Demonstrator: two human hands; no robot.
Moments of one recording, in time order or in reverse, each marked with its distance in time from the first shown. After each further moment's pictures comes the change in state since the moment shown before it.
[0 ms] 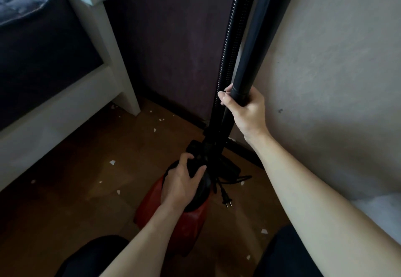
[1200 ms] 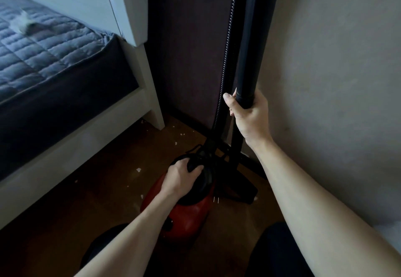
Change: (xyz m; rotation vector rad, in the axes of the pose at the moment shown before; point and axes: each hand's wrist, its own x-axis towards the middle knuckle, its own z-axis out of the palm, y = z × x) left_hand -0.009 0.034 -0.074 -0.005 -0.042 -0.008; right_hand 0.005 -0.074 0.018 0.063 -0.027 -0.112
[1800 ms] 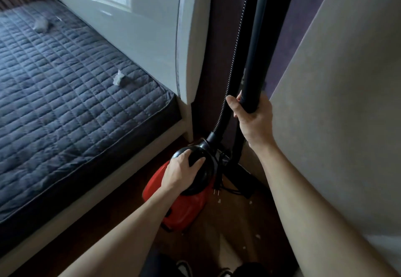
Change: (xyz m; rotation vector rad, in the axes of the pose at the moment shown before) left_hand -0.140 0.237 -0.259 0.070 0.187 -0.081; right_hand 0.112 -0.359 0.044 0.047 -0.145 0.063
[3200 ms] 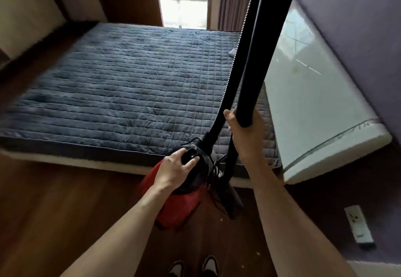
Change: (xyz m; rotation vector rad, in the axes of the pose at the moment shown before) left_hand -0.153 0.030 -0.330 -0.128 0.664 -0.596; right_hand 0.032 -0.287 0.287 0.209 -0.699 -0.007
